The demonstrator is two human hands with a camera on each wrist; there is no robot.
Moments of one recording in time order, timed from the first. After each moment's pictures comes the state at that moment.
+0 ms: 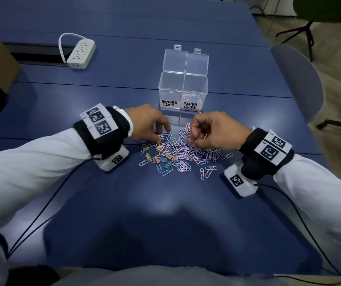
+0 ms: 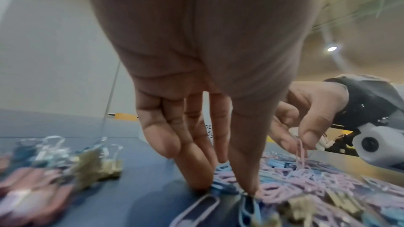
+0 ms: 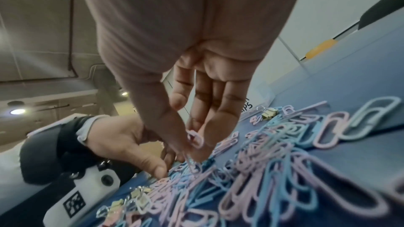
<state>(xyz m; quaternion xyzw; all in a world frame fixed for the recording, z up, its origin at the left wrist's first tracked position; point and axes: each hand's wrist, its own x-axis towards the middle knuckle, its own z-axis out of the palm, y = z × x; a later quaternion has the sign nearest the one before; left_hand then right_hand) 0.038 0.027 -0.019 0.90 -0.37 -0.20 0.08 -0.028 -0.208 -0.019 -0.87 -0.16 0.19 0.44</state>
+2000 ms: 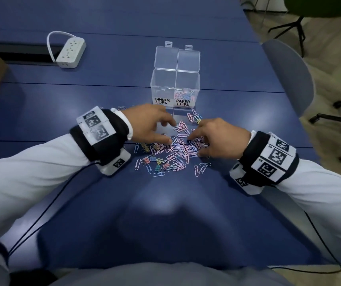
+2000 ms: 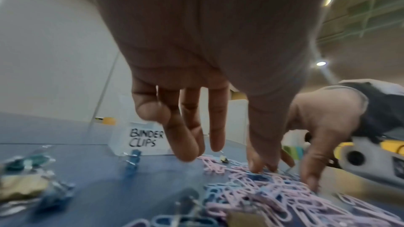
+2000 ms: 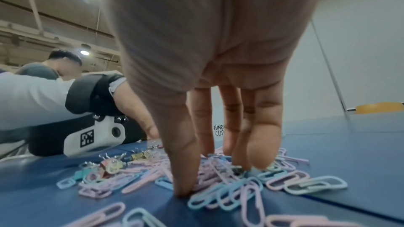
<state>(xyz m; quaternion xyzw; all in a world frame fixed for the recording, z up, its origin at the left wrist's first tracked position) 0.017 0.009 -0.009 0.90 -0.40 -0.14 0.08 -0.047 -0.212 -0.012 -0.96 -0.20 0.17 0.07</state>
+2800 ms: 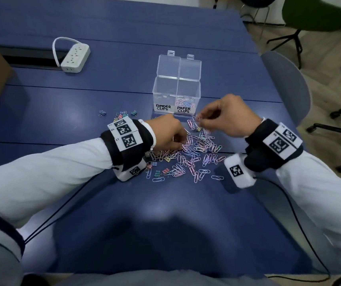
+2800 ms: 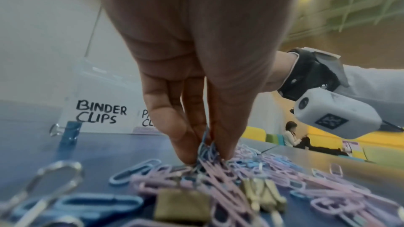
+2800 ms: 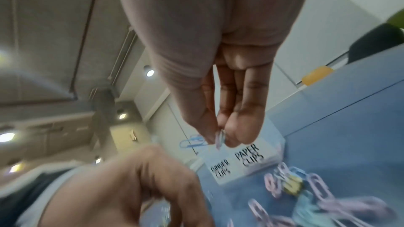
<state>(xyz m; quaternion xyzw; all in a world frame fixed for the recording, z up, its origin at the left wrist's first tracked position) 0.010 -0.031 -0.017 0.89 -0.42 -0.15 0.10 -0.020 -0.227 0.016 -0.94 -0.10 0.04 0.32</state>
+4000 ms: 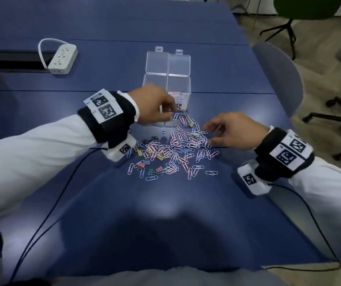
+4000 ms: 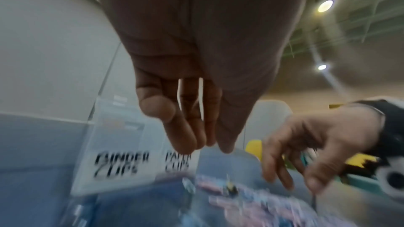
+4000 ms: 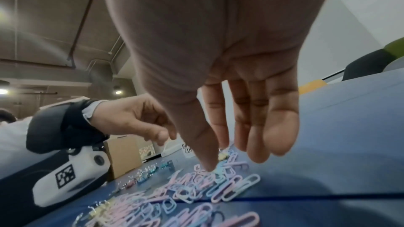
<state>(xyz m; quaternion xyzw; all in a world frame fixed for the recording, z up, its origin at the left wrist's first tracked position) 0.047 -0.026 0.015 0.91 -0.39 -0.07 0.10 -0.044 -0.265 -0.008 -0.97 -0.09 0.13 0.18</state>
